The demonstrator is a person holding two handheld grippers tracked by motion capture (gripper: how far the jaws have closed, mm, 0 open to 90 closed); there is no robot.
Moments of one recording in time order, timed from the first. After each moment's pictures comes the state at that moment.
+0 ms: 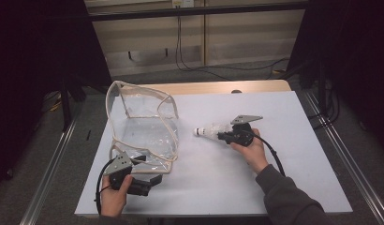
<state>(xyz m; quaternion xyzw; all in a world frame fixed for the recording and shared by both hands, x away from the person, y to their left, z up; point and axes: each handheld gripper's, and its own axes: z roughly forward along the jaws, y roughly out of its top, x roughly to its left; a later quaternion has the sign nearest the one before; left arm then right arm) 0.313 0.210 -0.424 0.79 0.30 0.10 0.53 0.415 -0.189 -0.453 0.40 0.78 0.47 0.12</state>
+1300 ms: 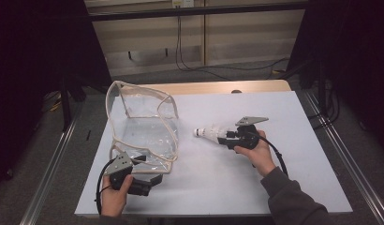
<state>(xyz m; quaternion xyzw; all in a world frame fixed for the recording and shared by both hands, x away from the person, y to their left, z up) 0.313 0.210 -0.424 0.79 0.30 0.10 0.52 0.401 -0.200 -0.444 0.41 0.78 0.46 0.11</state>
